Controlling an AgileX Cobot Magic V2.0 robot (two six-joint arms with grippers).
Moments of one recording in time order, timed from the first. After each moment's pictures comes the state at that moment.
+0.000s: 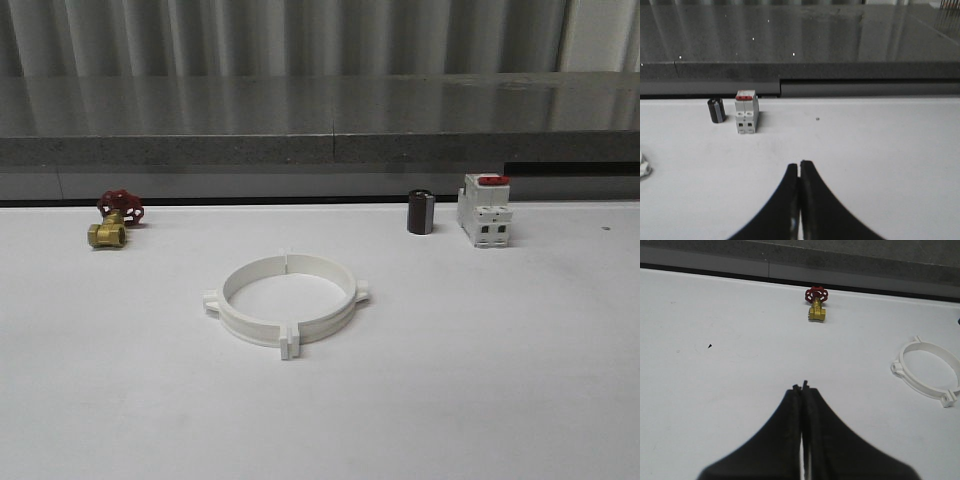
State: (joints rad) left arm -0.18 0.16 -0.48 0.10 0.81 -0.30; right arm 0.06 0.07 -0.22 -0.27 0.38 0.31
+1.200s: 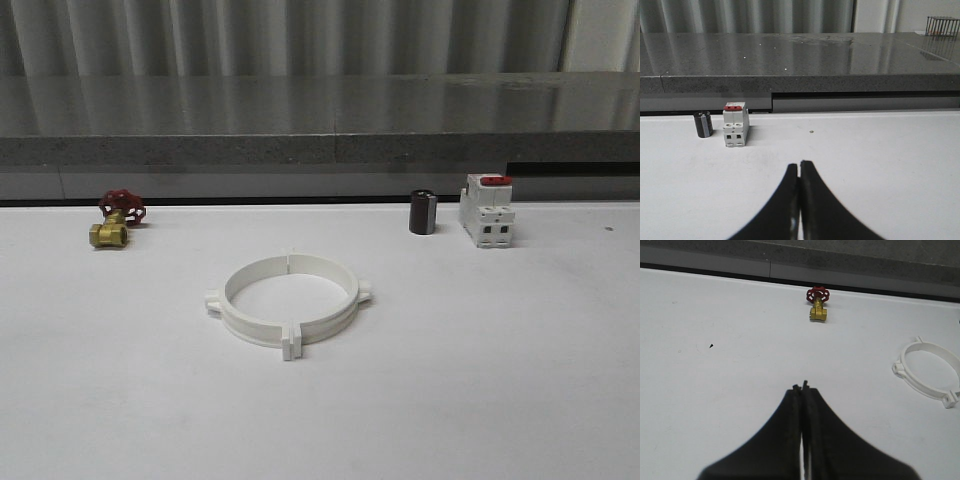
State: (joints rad) left arm -0.18 0.16 -0.48 0.10 0.81 -0.30; right arm -0.08 -0.01 0.03 -0.01 0.09 0.05
